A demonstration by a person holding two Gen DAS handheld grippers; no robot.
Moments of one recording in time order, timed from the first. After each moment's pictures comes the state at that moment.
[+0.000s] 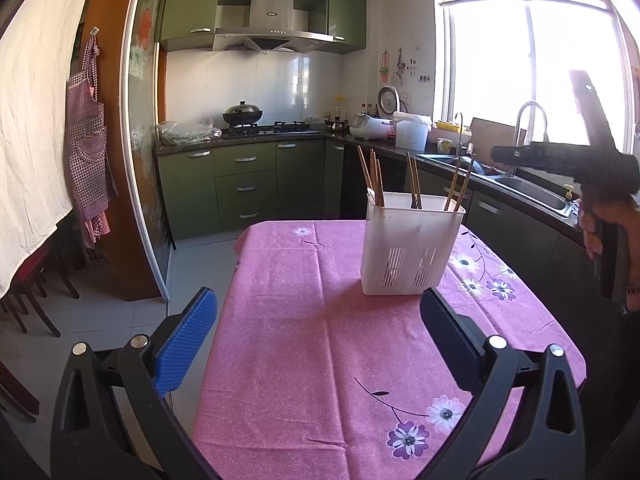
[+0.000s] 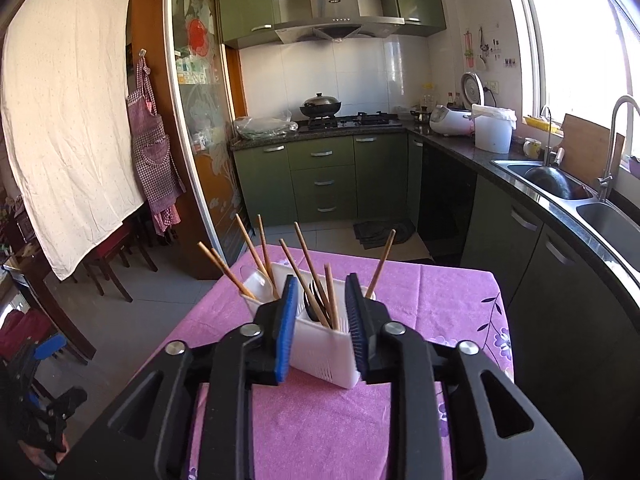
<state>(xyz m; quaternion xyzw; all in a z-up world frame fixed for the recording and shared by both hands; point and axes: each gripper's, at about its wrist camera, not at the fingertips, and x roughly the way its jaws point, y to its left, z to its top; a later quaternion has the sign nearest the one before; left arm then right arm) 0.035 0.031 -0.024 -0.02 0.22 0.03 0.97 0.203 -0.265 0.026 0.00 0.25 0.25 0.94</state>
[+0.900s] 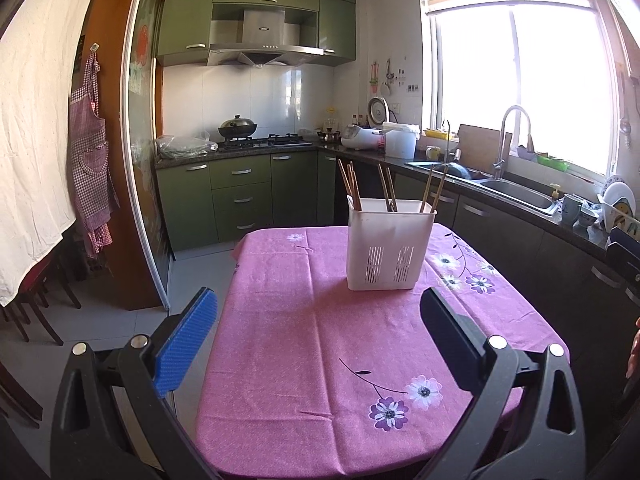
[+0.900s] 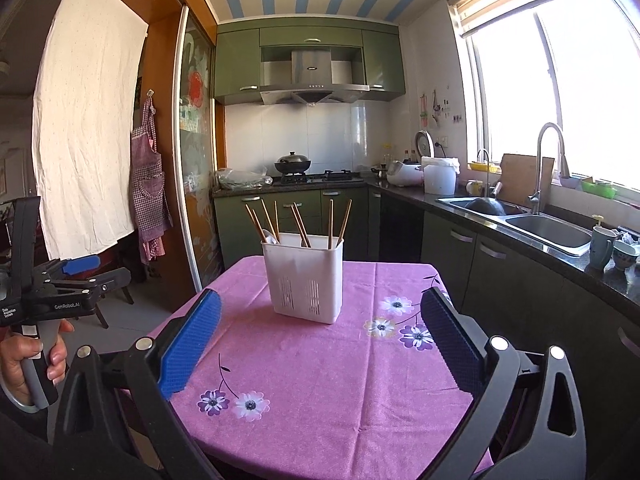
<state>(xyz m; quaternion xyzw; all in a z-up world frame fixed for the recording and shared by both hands) -0.025 0.010 -0.009 -0.01 0.20 0.02 0.98 -0.044 -0.327 -0.013 0.00 0.13 0.19 0.97</state>
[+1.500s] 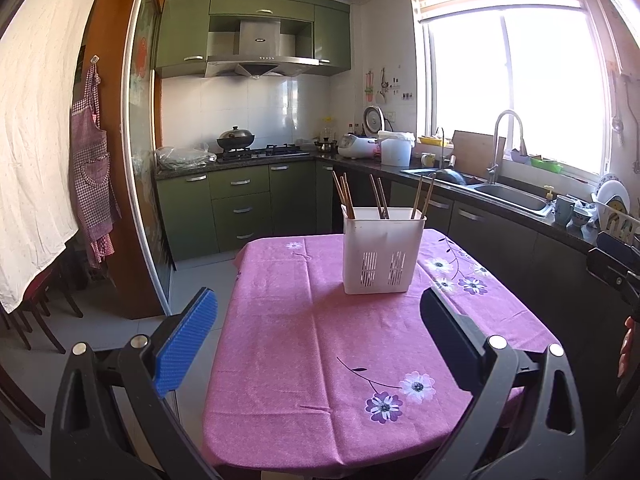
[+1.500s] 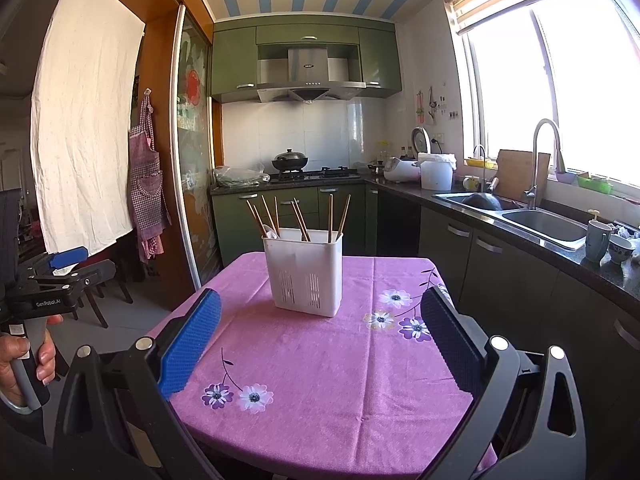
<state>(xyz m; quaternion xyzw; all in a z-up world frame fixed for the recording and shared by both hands) -0.048 0.005 0.001 0.00 0.18 0.02 0.98 -0.051 -0.325 -0.009 0.01 0.13 0.18 0.97</state>
